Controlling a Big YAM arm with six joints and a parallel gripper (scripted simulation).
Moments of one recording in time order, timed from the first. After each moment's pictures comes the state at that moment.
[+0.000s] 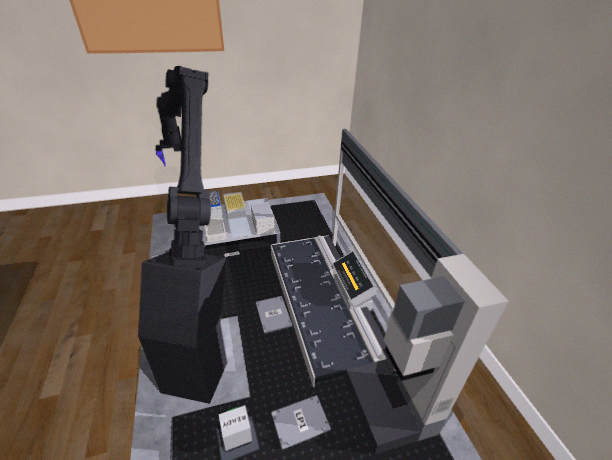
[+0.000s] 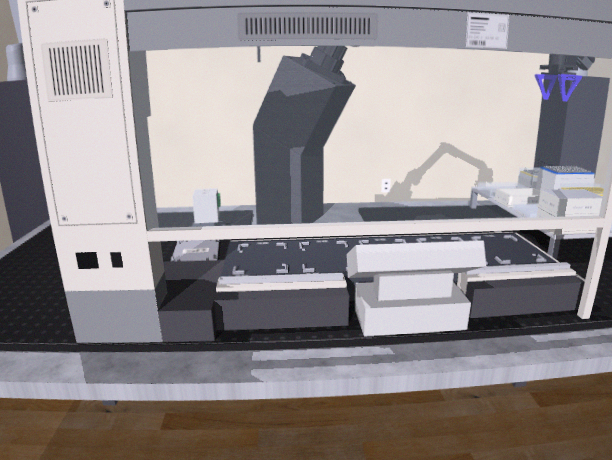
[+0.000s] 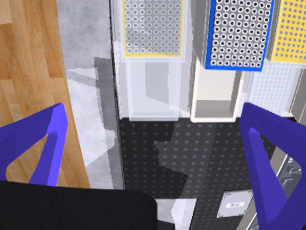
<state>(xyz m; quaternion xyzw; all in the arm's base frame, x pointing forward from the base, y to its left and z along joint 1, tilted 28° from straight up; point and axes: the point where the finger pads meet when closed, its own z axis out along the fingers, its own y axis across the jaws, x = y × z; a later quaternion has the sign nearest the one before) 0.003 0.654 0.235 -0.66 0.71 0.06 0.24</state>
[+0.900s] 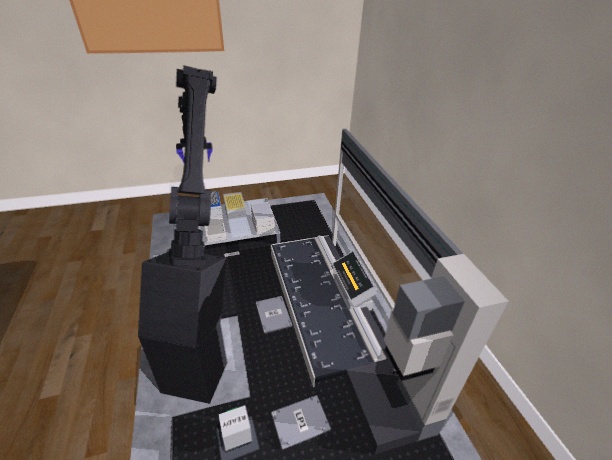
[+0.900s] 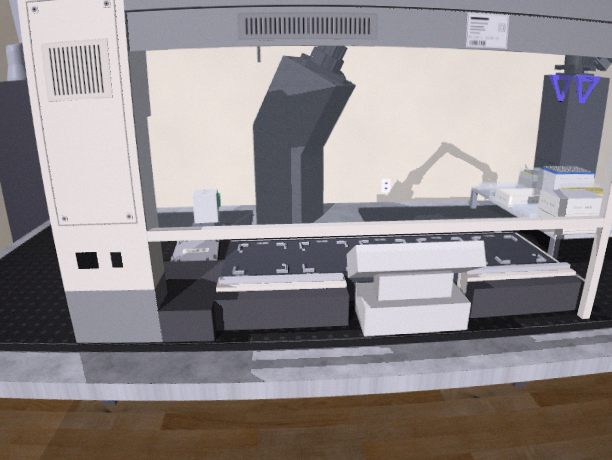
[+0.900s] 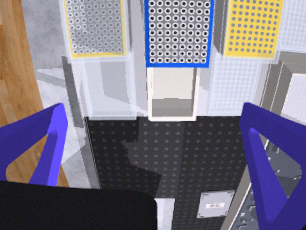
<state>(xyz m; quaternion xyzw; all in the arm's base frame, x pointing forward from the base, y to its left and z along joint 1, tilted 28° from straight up) 0.079 0.643 0.251 -0.66 0.71 0.07 0.23</state>
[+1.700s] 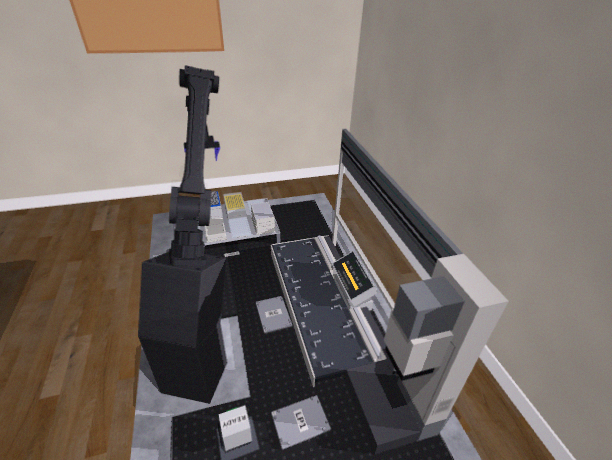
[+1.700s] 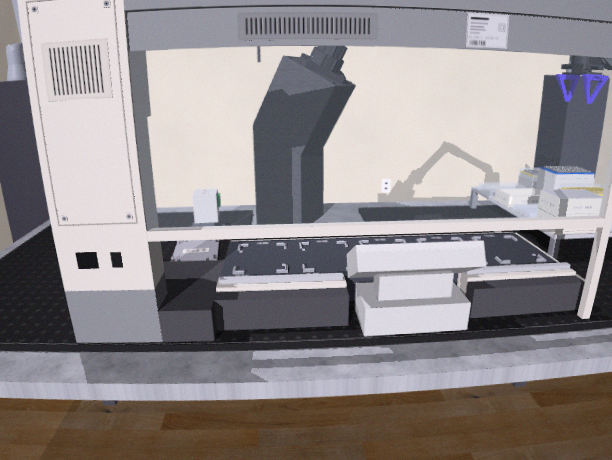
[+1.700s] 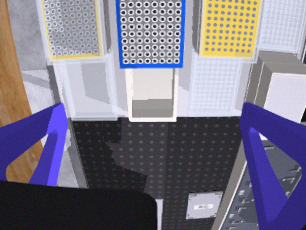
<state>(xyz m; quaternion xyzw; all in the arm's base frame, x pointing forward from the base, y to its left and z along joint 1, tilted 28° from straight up) 0.109 0.640 0.260 -0.66 0.71 0.06 0.24</state>
